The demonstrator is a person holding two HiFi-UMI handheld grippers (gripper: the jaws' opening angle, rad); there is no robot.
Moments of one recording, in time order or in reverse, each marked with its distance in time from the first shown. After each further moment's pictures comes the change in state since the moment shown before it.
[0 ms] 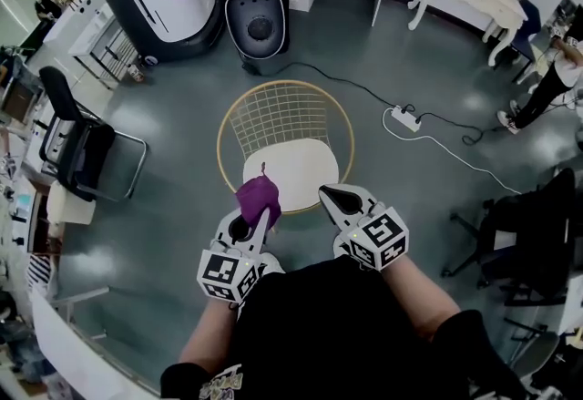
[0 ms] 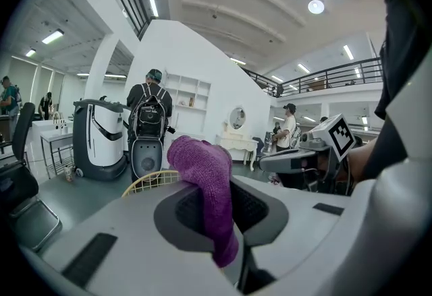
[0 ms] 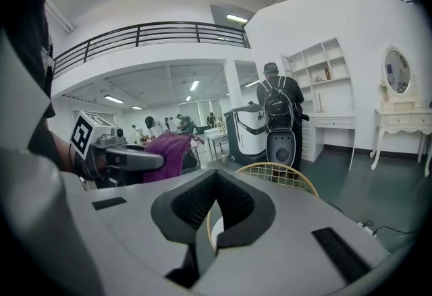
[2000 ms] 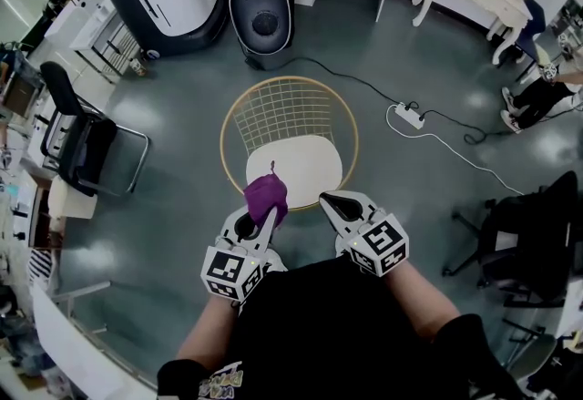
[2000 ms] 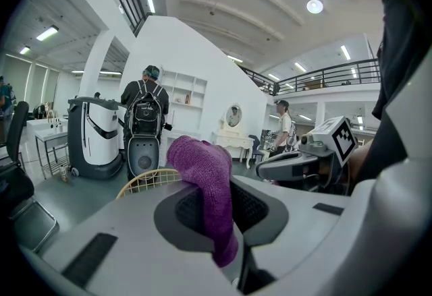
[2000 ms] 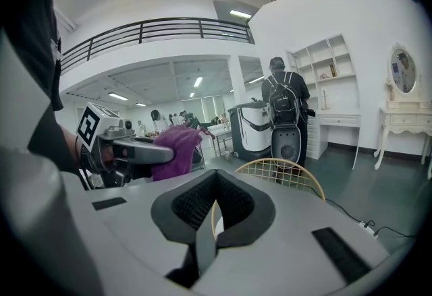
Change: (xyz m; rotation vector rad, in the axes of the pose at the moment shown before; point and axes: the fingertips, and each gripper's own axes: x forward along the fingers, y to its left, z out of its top) left arm 0.006 -0.004 -0.001 0.008 0.021 -0.038; right arm 0.004 0.014 -0.013 -0.014 0.038 0.031
